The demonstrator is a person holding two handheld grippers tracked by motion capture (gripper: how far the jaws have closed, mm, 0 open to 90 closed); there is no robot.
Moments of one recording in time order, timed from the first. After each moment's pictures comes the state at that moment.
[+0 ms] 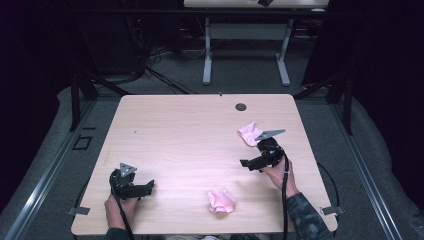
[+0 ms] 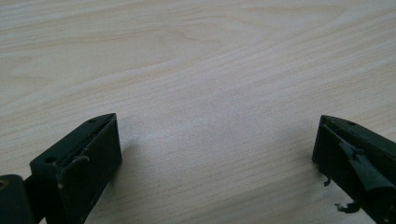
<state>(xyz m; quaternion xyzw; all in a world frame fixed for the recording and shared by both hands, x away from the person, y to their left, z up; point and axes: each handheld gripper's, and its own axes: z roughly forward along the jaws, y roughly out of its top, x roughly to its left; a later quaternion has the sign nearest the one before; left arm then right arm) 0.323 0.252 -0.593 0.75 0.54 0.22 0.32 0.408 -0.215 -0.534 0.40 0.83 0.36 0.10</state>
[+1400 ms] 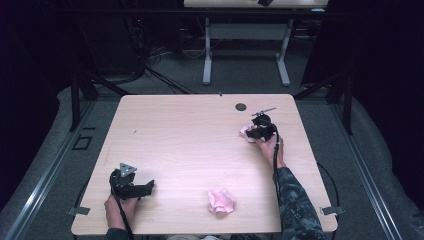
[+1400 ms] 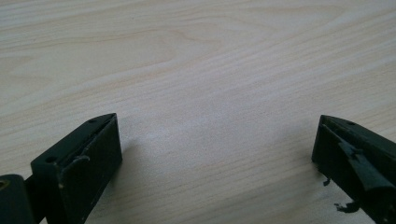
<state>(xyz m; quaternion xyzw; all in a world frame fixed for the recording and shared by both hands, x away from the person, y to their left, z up) 0.323 0.252 -0.593 0.75 0.53 0.23 0.32 0.521 -0.217 -0.566 0.51 0.79 0.31 0.14</state>
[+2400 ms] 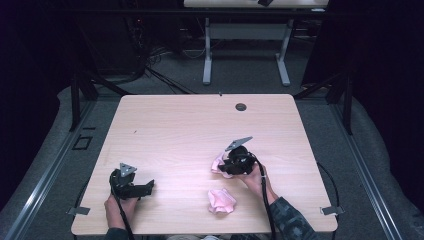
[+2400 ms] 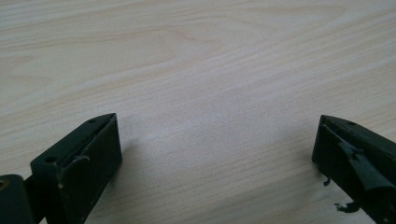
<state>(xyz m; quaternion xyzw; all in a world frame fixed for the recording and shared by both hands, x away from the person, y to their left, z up) 0.323 0.252 -0.593 0.75 0.53 0.22 0.31 0.394 -0.131 -0.556 0.33 0.88 0.34 0.06</state>
